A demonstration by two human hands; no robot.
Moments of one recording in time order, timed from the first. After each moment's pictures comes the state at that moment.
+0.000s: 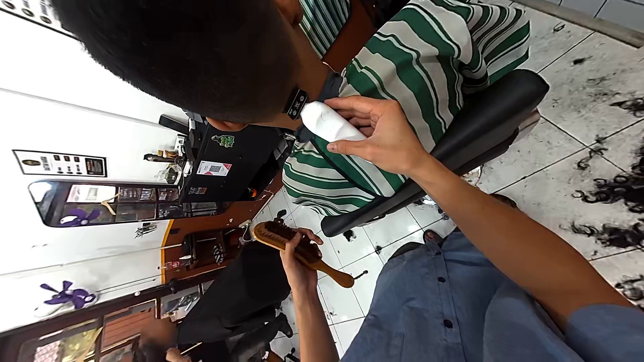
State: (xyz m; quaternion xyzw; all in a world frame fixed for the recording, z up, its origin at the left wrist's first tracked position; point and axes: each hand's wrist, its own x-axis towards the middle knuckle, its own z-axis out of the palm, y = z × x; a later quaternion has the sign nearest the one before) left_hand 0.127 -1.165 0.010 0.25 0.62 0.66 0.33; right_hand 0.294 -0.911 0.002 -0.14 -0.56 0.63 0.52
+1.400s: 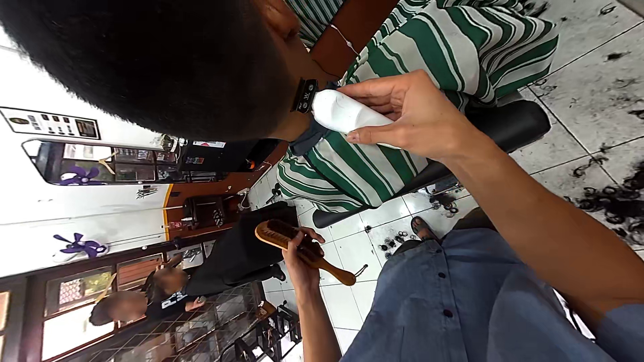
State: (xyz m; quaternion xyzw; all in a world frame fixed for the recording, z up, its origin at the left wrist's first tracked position) left_hand 0.183 -1.141 0.019 0.16 0.67 0.67 0.28; right_hand 0.341 -0.838 0.018 -0.09 -0.59 0.70 0.38
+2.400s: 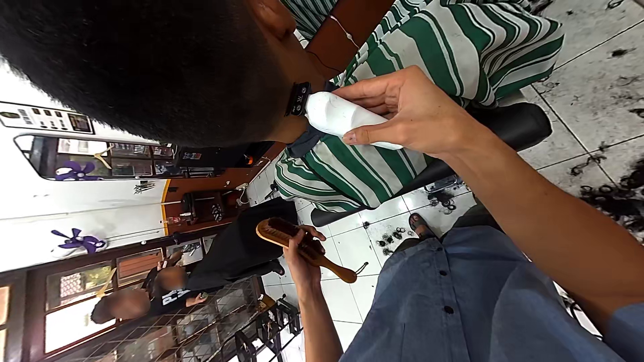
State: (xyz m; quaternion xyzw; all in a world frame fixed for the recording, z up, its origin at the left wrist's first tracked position) left_hand 0.188 -1.132 0.016 0.14 0.67 0.67 0.27; right_hand 0.339 -0.828 0.021 -0.06 -0.57 0.74 0.34
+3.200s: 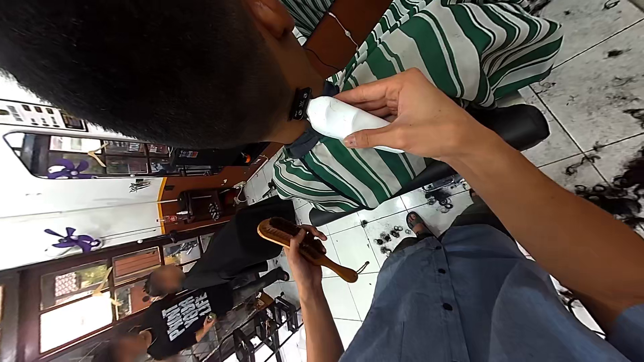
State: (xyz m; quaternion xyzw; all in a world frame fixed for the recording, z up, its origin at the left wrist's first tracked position) left_hand 0.190 -1.131 0.011 0.13 0.67 0.68 0.27; right_hand 0.343 -0.828 0.026 -0.10 -0.60 0.73 0.31
